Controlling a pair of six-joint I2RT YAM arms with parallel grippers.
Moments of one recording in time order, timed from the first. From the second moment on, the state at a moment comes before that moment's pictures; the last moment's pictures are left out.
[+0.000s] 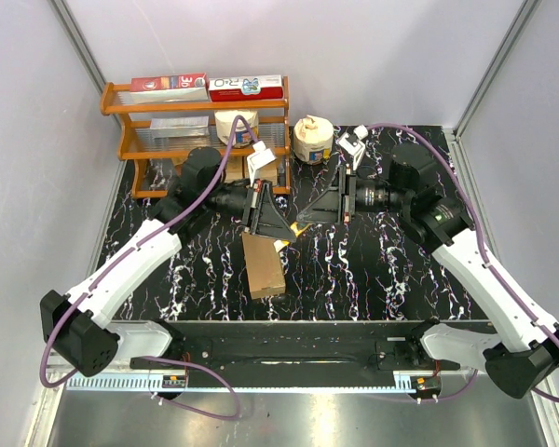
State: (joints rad) left arm -0.57 1.25 1.17 -0.12 1.20 -0.70; right arm 0.56 1.14 1.28 -0.33 -0.86 0.78
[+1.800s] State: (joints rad) left arm -0.36 1.27 1.11 -0.17 1.05 -0.72; right arm 0.56 1.15 1.23 -0.41 -0.61 0.64
